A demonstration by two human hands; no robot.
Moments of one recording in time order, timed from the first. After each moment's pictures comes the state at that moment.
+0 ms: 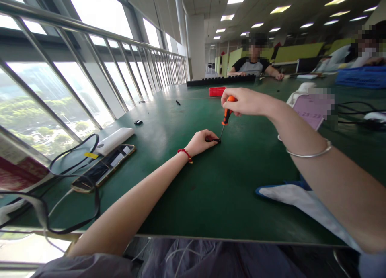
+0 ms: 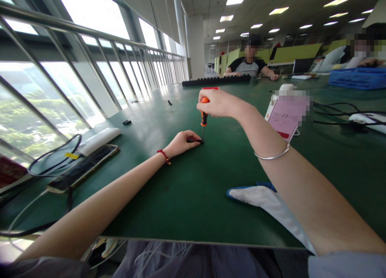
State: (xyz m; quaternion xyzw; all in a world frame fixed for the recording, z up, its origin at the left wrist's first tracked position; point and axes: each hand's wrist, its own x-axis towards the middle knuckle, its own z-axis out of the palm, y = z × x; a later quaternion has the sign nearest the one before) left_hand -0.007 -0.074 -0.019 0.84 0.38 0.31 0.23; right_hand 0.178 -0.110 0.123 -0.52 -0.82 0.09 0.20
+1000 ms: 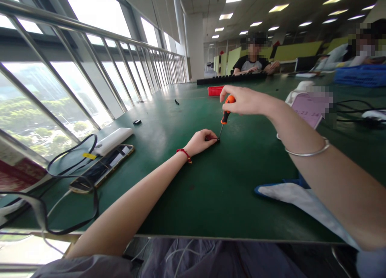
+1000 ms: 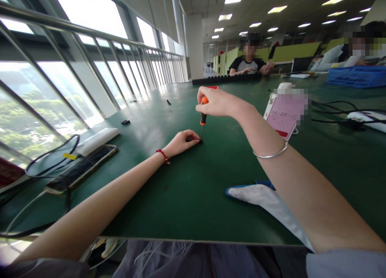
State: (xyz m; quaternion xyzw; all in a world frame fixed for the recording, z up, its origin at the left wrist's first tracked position) left_hand -0.006 -0.074 -0.020 0.84 0.38 0.31 0.23; right_hand 0.177 -0.113 0.123 -0.54 -0.82 0.06 0.20
